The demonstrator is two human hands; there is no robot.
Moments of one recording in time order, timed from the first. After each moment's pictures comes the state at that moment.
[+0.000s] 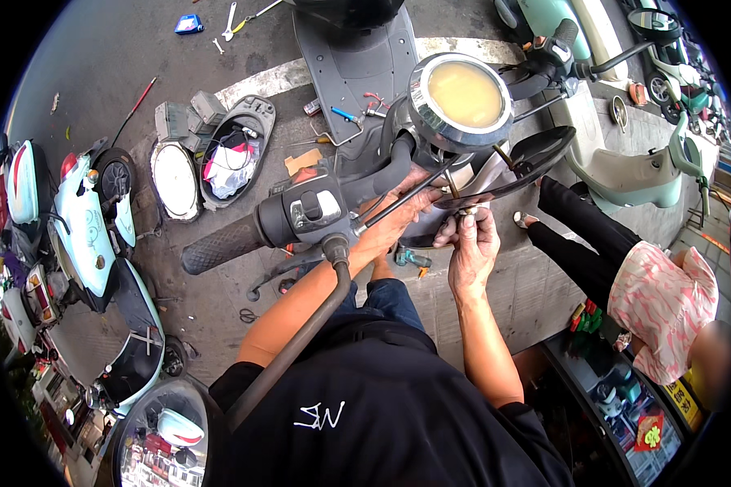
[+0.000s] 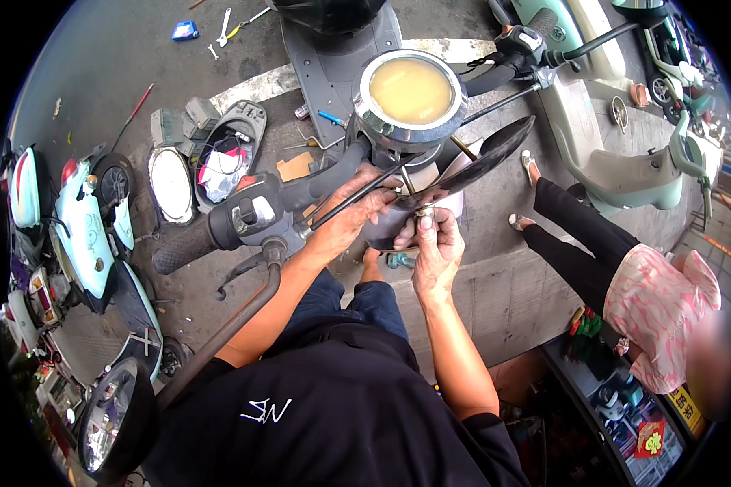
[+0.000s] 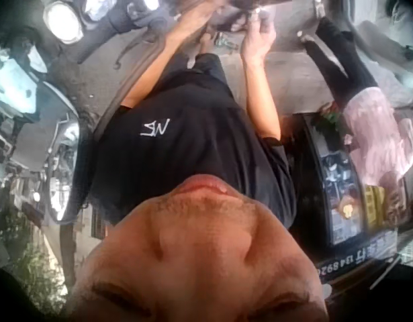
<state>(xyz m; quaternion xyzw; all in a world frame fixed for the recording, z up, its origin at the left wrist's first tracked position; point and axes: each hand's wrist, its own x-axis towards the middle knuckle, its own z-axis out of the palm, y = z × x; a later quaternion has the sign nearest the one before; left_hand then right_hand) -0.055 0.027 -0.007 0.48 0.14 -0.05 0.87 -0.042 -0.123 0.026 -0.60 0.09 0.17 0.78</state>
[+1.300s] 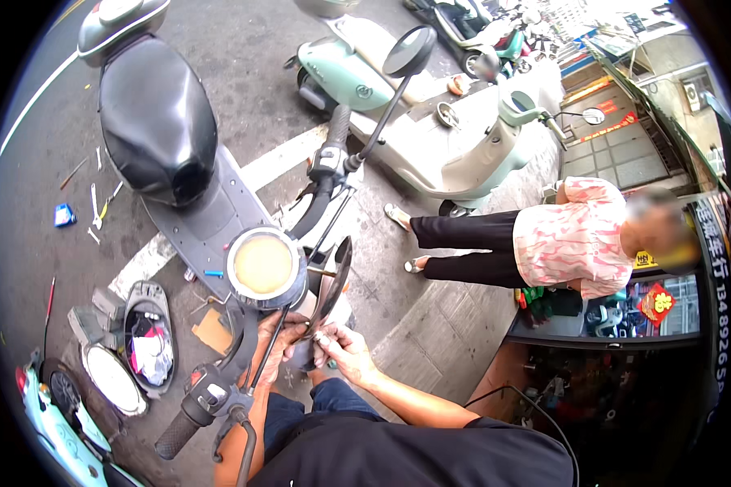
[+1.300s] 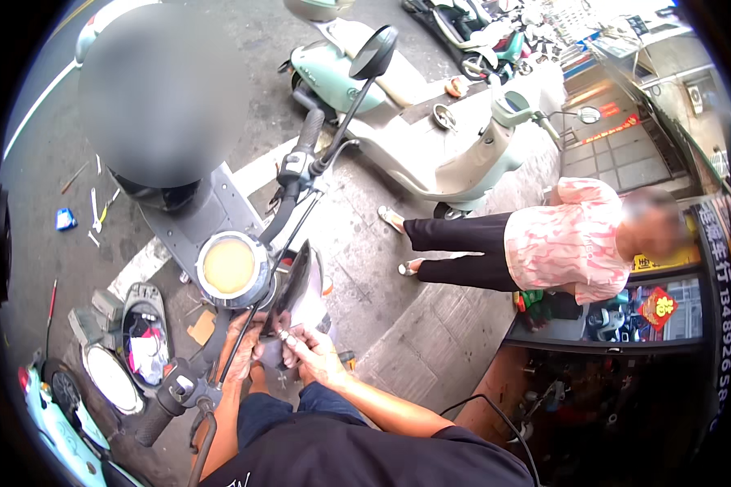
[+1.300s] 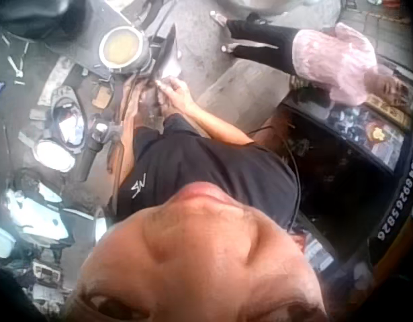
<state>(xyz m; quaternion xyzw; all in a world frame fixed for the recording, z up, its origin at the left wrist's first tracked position) -0.021 0.050 0.012 0.42 0.16 -0.22 0.86 -0.043 -0.128 0.030 -0.56 0.12 0.24 0.78</state>
